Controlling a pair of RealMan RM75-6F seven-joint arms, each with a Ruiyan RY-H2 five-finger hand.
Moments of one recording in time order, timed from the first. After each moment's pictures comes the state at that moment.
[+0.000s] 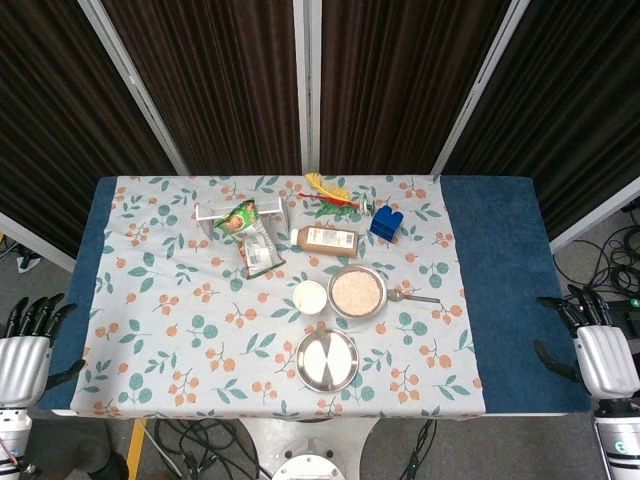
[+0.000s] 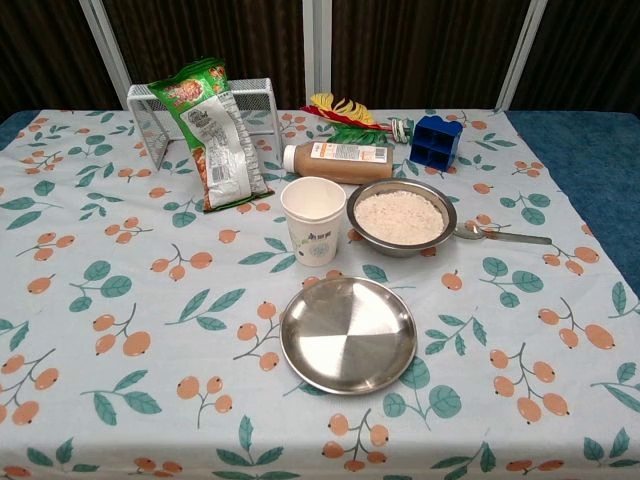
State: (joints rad) left arm -0.03 -1.20 -0.03 -1.58 1.52 1.56 0.12; right arm 0.12 -1.07 0.02 -1.62 -1.53 1.52 0.19
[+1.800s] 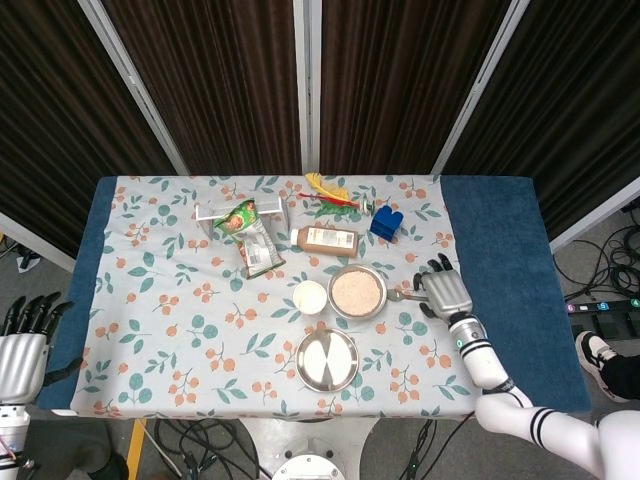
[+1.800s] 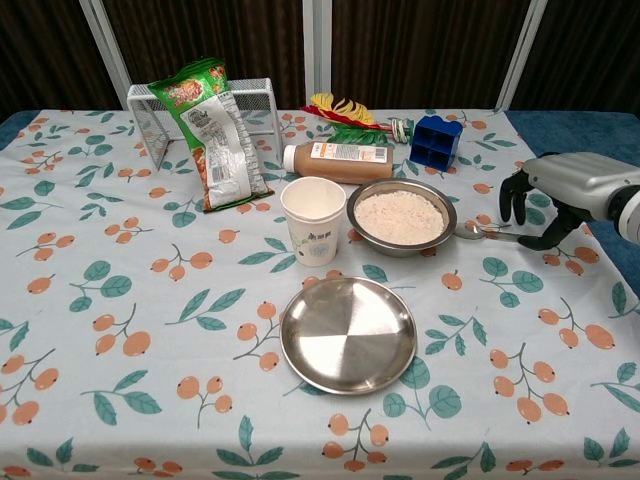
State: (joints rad) left arm -0.03 -1.21 -0.04 -1.53 1.50 1.55 0.07; right arm 0.62 -1.63 0.16 -1.16 -1.13 0.86 -0.35
